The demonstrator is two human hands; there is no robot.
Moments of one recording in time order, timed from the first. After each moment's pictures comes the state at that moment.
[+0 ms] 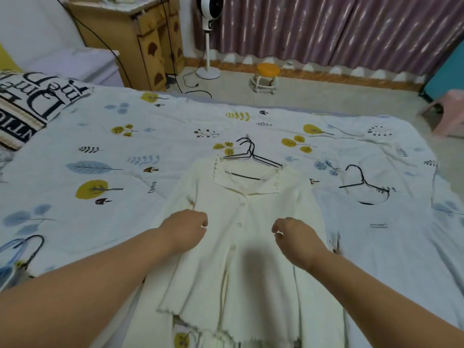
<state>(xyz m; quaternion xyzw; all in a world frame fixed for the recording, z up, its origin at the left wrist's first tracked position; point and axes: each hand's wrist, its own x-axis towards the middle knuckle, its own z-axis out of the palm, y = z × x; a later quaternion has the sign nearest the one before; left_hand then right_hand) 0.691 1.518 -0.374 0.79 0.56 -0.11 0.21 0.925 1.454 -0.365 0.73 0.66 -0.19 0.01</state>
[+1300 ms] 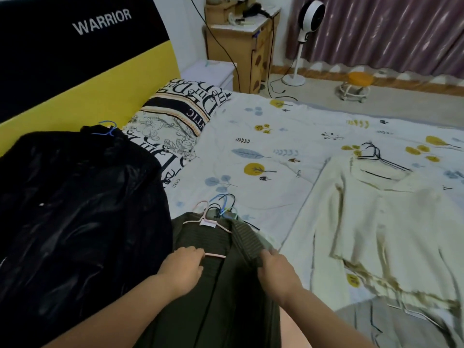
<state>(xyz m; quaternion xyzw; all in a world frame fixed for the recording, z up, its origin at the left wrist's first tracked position) 0.249 1.277 -0.309 0.72 0.65 -0.12 0.20 0.459 1.286 -0.330 0.63 0.72 -0.28 0.03</state>
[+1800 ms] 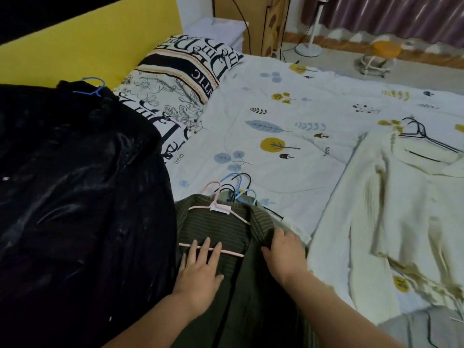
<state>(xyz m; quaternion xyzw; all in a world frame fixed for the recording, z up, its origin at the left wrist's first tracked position) 0.233 1.283 -0.437 0.69 0.69 -0.13 0.21 0.408 1.345 -0.425 0.71 0.66 -0.24 0.06</state>
